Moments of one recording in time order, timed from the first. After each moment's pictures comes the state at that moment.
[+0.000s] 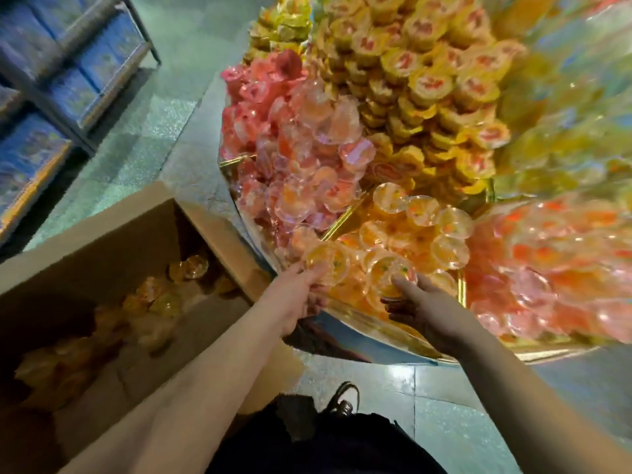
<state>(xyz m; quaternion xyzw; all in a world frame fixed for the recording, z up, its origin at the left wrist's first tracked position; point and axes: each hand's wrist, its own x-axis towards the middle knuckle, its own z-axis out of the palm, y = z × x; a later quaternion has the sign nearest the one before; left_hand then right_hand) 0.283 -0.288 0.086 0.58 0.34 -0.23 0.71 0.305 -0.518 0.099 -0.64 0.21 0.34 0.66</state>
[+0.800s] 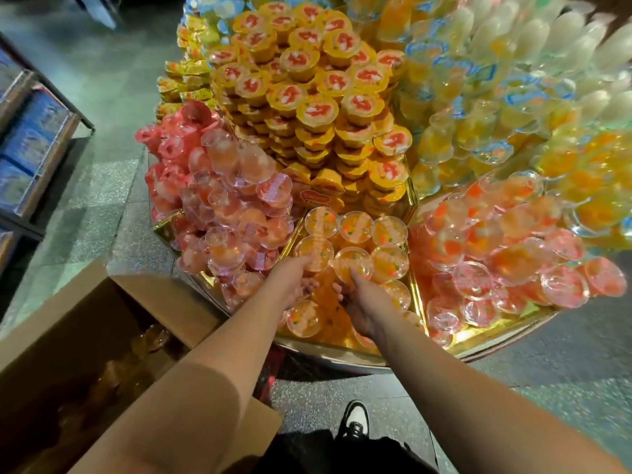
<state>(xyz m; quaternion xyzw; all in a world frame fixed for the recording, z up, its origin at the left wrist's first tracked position) 0.417 -0.369 0.043 0.64 0.33 -0.27 0.64 0.367 -0.513 0.055 -0.41 0.41 0.22 0.79</state>
